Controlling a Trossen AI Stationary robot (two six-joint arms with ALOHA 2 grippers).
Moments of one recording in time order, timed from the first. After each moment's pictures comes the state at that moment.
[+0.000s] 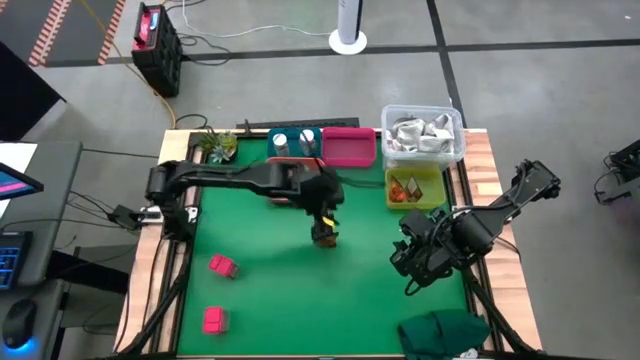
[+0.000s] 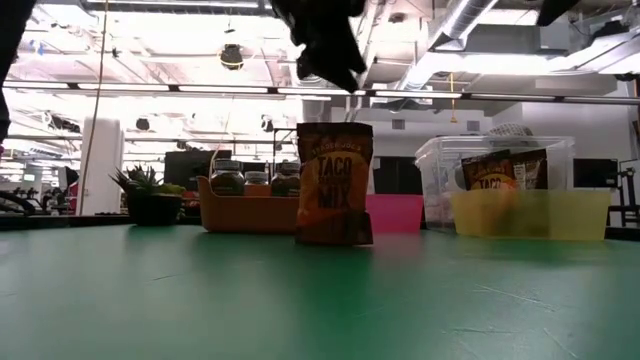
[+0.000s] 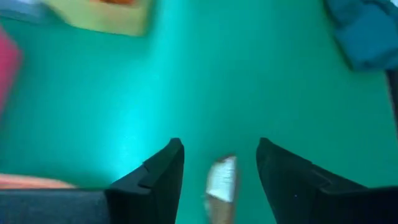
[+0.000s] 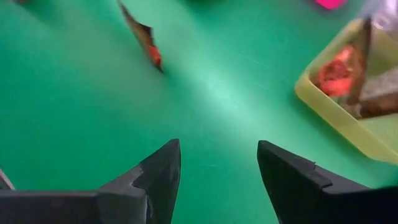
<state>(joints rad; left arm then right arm) 0.04 1.82 1.68 -0.70 0.07 -0.11 0.61 1.43 1.46 -1.40 0.53 1.34</state>
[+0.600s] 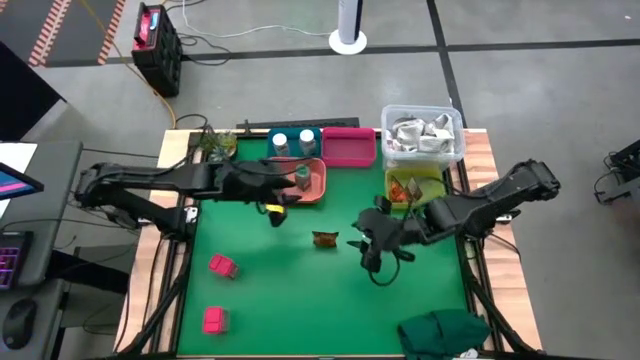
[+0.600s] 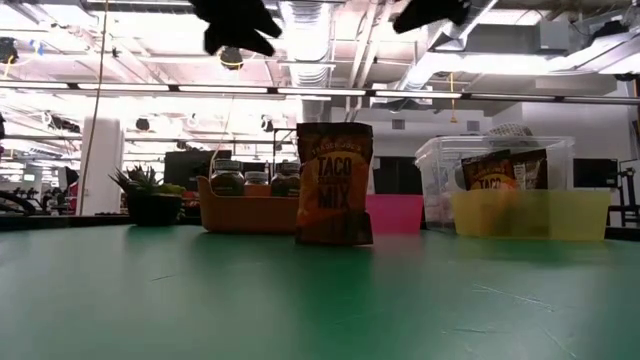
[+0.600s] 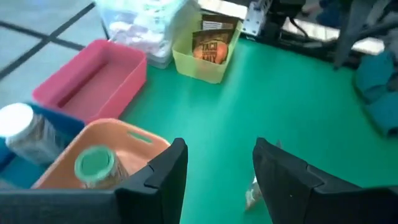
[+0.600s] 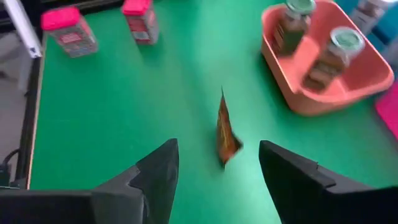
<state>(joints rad) 0.01 1.22 1.13 -0.41 -0.25 -0.25 0.35 1.43 1.29 -0.64 0.41 0.46</state>
